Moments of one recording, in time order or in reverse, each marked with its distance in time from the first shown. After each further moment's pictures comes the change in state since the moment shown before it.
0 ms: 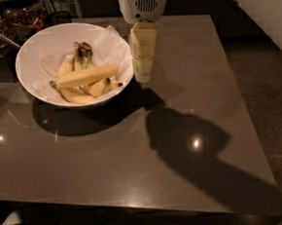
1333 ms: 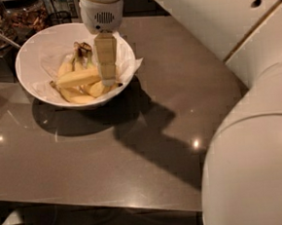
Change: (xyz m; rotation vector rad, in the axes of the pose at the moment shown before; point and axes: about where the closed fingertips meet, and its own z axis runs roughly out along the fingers) arm -0.072 -0.031 0.049 -0.058 -0.038 -0.092
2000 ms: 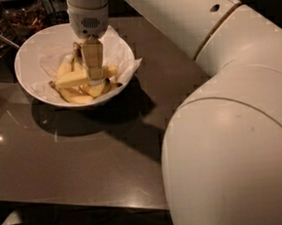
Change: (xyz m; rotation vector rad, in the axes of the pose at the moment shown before) arm -0.025 -0.021 0.028 -0.045 -0.008 -0.009
